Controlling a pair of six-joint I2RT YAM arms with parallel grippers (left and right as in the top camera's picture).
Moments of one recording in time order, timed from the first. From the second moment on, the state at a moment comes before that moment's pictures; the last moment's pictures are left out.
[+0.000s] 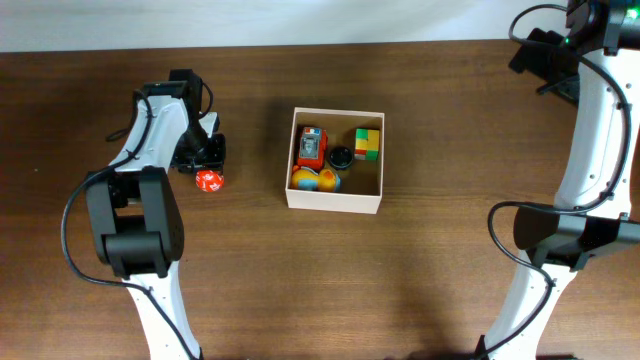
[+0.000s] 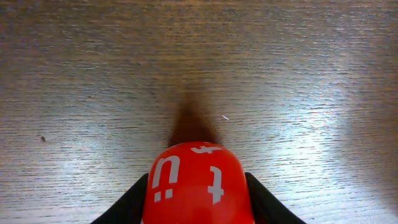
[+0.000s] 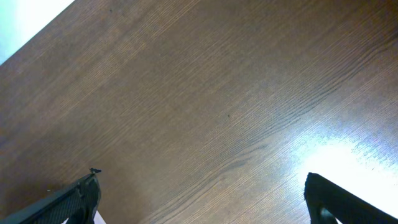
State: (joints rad) left arm 0.01 2.26 1.81 -1.16 0.04 0.00; right arm -0.17 2.24 2.74 -1.69 0.17 0.49
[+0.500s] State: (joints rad) left arm 0.01 2.27 2.06 -1.36 0.23 0.03; right arm -0.17 2.24 2.74 -1.69 0.17 0.49
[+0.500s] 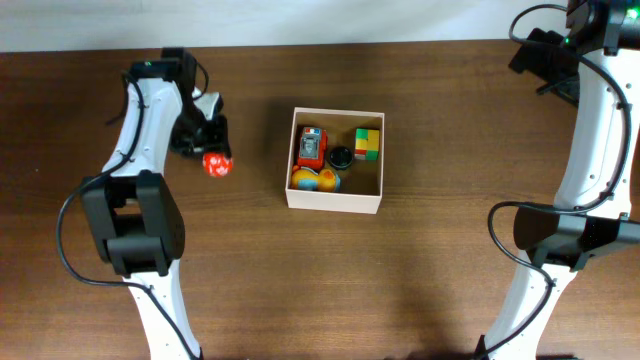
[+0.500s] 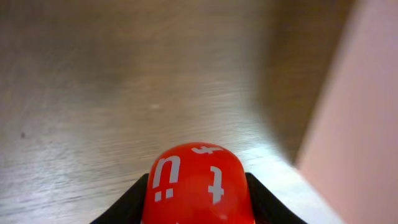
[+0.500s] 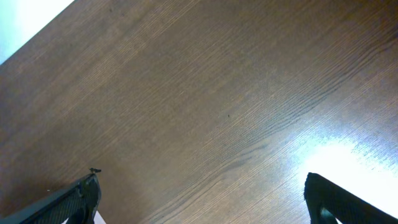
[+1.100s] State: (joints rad) left arm -0.16 2.27 2.22 -1.41 0.89 0.51; right arm -0.17 2.24 2.74 -1.69 0.17 0.49
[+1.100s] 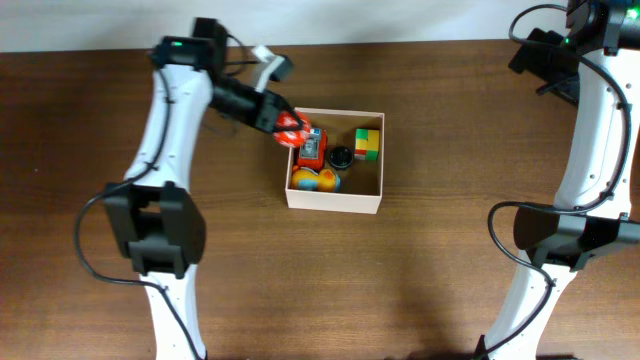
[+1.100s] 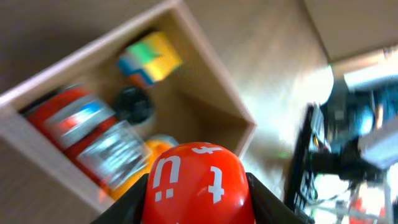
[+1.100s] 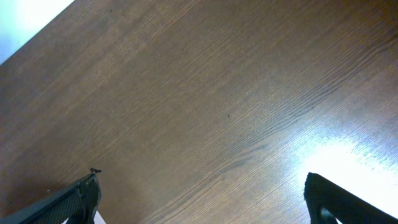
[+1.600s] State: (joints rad) left arm -0.43 2.27 2.22 -1.37 0.79 0.66; right arm -0.17 2.24 2.74 -1.69 0.17 0.49
